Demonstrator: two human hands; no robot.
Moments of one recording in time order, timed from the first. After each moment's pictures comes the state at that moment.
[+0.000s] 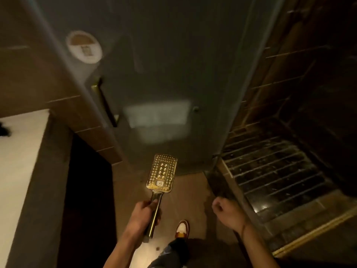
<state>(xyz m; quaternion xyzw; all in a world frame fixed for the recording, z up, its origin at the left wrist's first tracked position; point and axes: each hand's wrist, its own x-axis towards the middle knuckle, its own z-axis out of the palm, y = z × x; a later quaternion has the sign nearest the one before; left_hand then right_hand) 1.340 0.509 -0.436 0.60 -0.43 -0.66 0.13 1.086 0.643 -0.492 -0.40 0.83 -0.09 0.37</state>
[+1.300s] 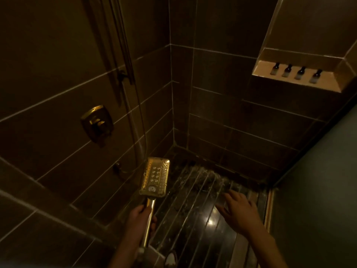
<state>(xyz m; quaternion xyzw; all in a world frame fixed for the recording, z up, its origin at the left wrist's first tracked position) 0.535 0.401 -0.387 0.40 -0.62 -0.68 -0.01 0.420 0.675 -0.381 -0.15 0.97 -0.07 0.18</state>
